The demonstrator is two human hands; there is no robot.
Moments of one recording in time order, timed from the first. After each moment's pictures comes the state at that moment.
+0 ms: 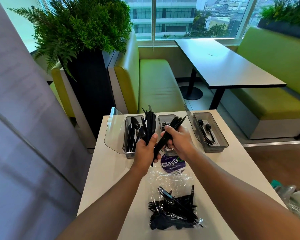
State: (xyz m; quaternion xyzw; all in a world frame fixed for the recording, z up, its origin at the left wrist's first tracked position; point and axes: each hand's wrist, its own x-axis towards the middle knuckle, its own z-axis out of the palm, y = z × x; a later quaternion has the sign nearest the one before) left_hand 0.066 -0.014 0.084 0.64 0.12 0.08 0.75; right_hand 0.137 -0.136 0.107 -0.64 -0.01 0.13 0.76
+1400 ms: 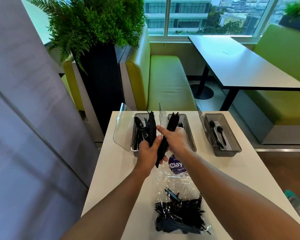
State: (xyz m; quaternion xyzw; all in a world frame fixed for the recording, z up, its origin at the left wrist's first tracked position) left_hand 0.064 0.005 0.077 0.65 0.14 0.09 0.74; right_hand 0.132 -0.087 0.112 -0.74 0.00 0.12 0.66
